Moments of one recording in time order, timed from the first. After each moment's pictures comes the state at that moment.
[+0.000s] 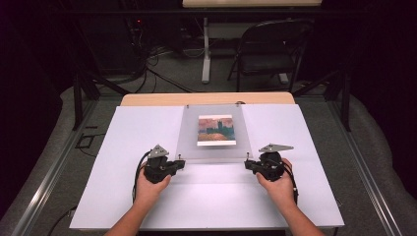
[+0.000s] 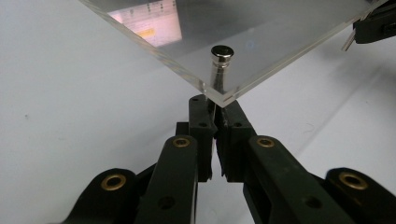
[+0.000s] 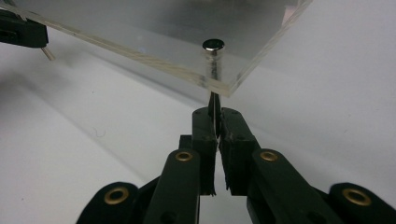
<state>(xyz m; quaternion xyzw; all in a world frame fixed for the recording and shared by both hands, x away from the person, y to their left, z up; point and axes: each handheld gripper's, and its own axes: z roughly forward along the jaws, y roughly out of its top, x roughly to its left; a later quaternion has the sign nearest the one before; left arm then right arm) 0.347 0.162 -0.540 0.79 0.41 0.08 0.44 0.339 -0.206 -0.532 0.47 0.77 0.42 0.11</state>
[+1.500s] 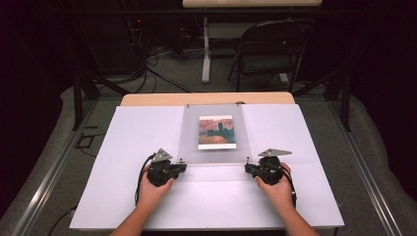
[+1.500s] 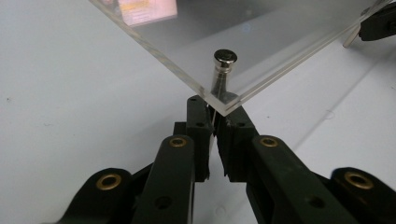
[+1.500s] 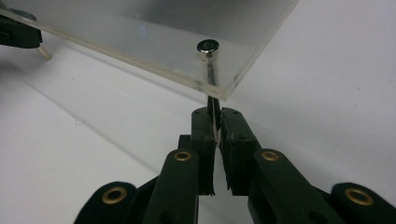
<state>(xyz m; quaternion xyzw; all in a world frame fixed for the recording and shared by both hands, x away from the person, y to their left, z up) 0.345 0.158 -0.557 0.80 0.41 0.09 0.44 0.337 -0.207 -0.556 0.49 0.76 0.42 0.11</state>
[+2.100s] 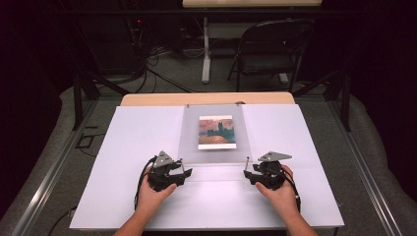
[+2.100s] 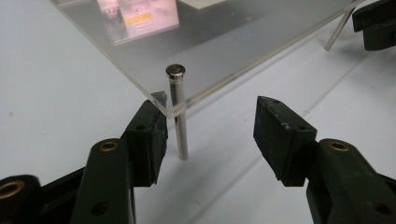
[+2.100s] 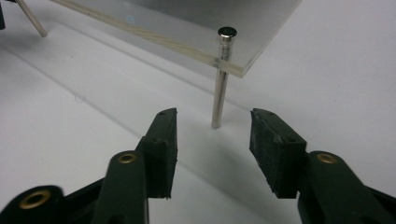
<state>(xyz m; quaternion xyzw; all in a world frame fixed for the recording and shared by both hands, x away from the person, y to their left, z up) 0.326 0.151 -0.547 0.80 0.39 0.12 0.43 0.319 -0.205 -0.545 0.46 0.79 0.38 0.15</state>
